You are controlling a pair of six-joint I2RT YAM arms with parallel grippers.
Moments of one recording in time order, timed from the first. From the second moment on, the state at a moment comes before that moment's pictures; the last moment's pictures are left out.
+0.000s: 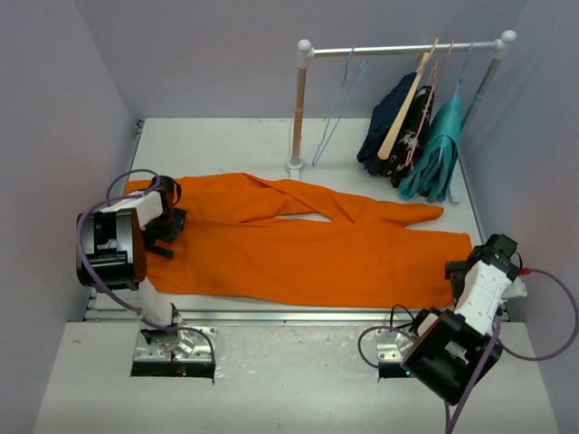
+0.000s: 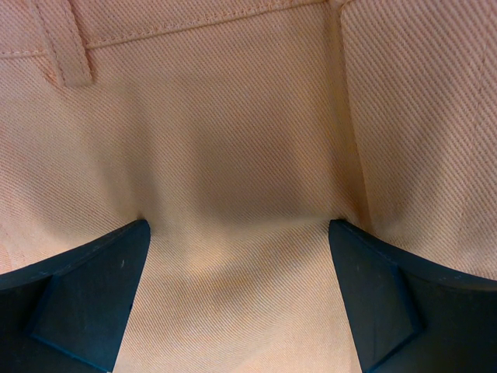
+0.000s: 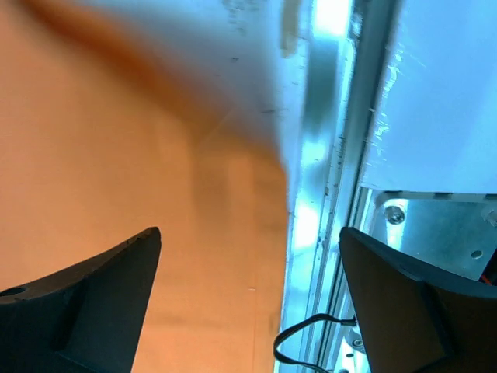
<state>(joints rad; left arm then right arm) 0.17 1.72 0.91 -0.69 -0.34 -1.27 -0.74 0.94 0.50 -0.88 0.20 0.84</state>
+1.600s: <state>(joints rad) 0.17 2.39 2.14 -1.08 -0.54 -1.18 -0.01 0.77 0.28 -0.38 -0.29 0.53</state>
